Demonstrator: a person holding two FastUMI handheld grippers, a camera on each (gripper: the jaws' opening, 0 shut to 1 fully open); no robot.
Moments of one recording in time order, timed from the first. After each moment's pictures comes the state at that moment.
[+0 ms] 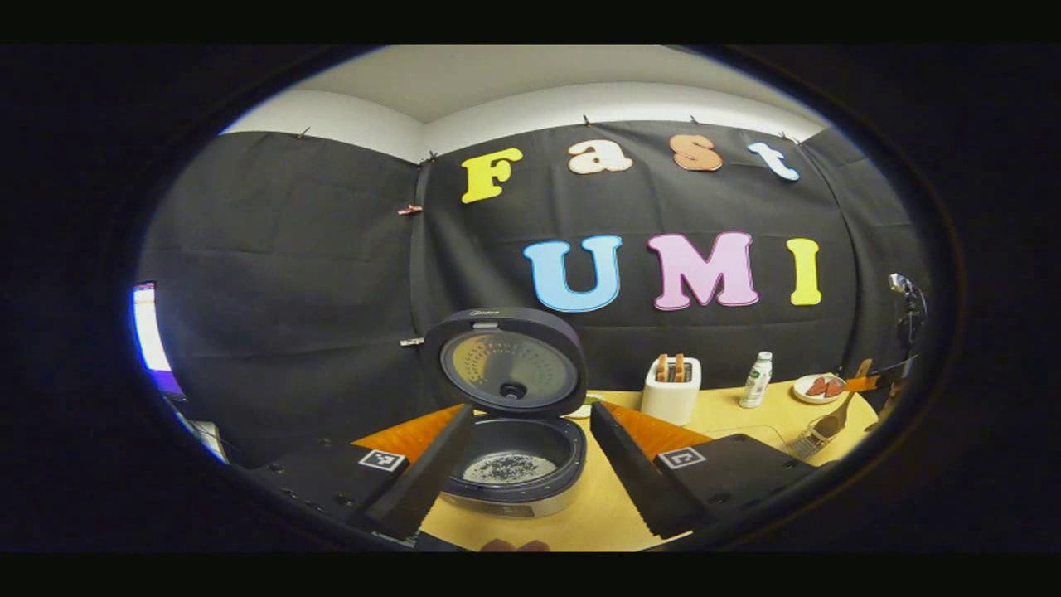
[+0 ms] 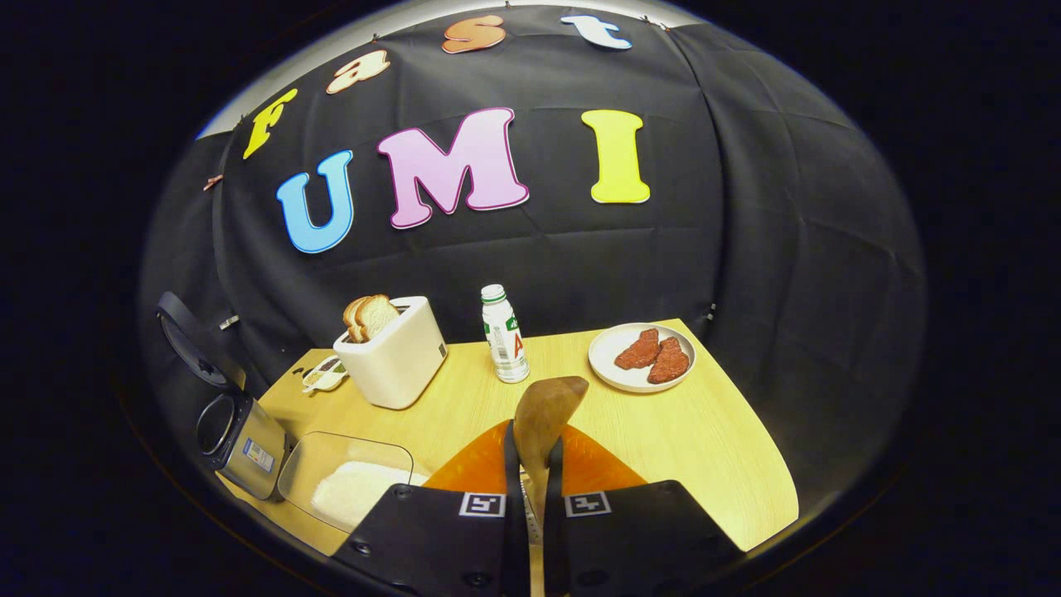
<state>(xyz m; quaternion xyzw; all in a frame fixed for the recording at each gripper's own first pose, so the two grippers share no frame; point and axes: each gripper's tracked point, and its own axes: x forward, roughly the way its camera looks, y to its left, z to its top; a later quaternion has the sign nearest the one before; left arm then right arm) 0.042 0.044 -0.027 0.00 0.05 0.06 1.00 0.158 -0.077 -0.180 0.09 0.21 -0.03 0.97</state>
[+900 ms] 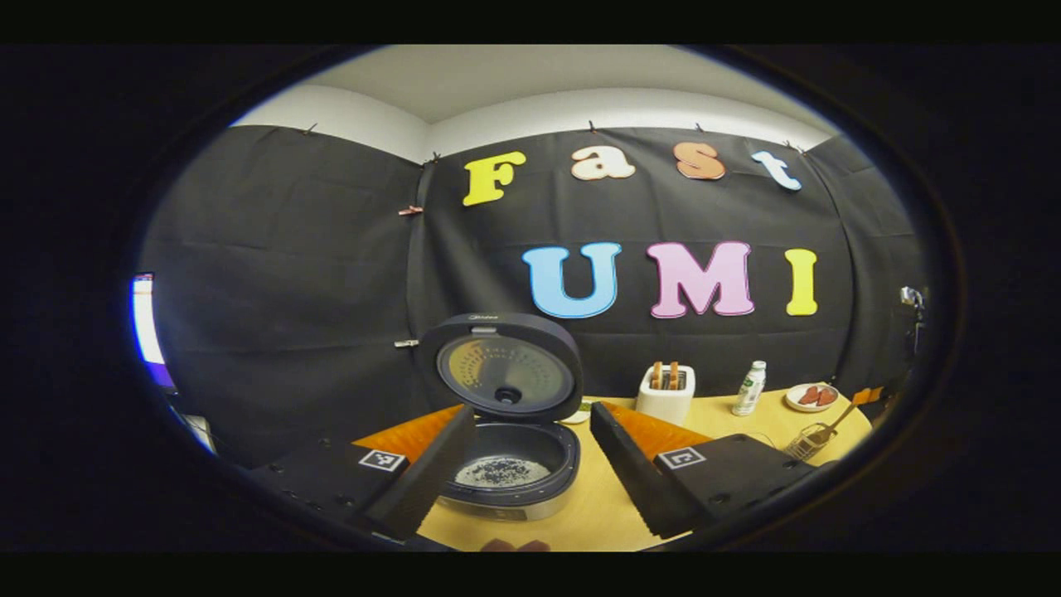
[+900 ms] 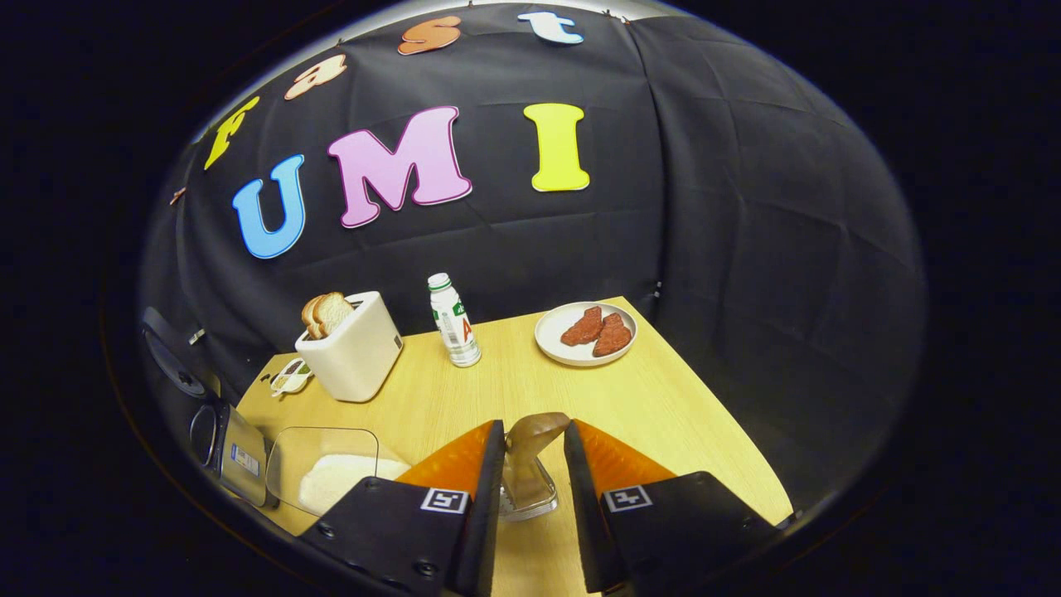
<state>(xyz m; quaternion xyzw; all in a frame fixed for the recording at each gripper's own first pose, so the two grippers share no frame) 0.049 0.052 -0.021 -0.01 0.04 0.05 1.00 0.116 -0.117 -0.172 0.10 0.22 -0.12 0.96</state>
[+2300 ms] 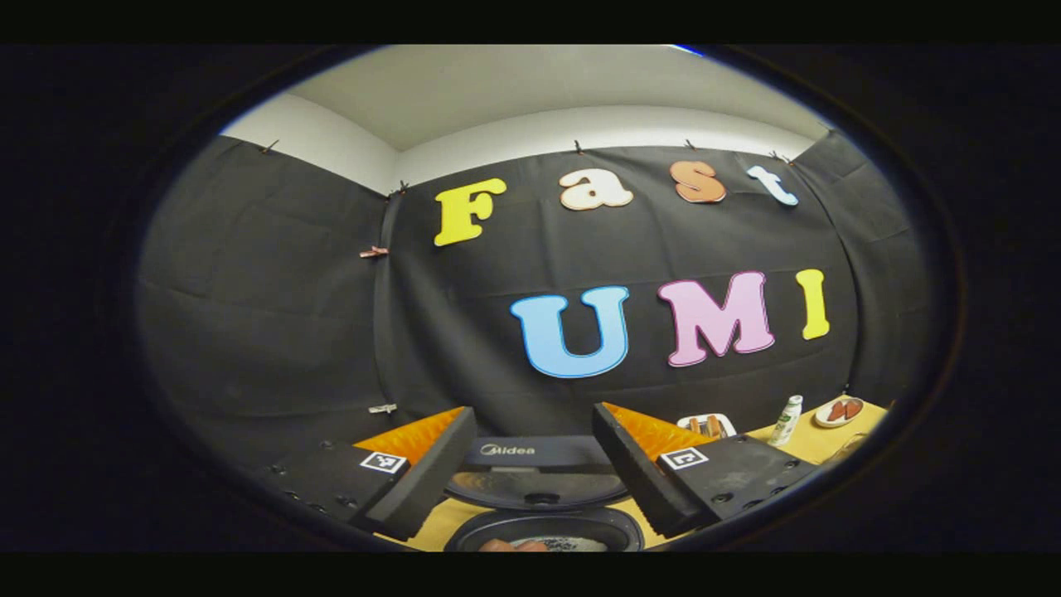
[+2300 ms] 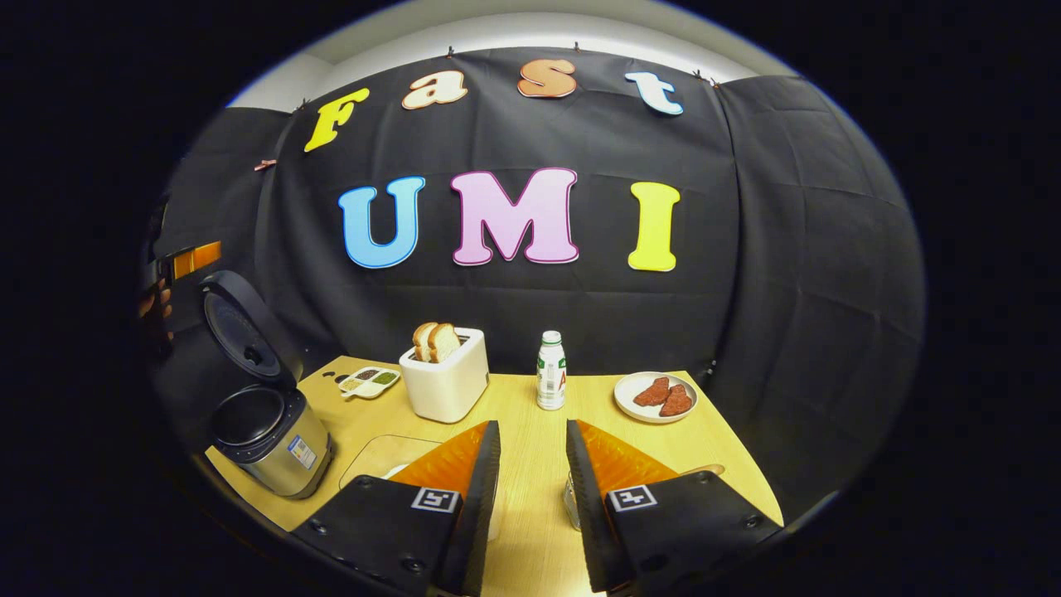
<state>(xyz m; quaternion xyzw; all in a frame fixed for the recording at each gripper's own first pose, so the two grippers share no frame) 0.222 0.114 0.075 0.02 -0.05 -0.01 1.00 0.085 0.012 -0.091 0.03 0.12 -0.01 0.99</state>
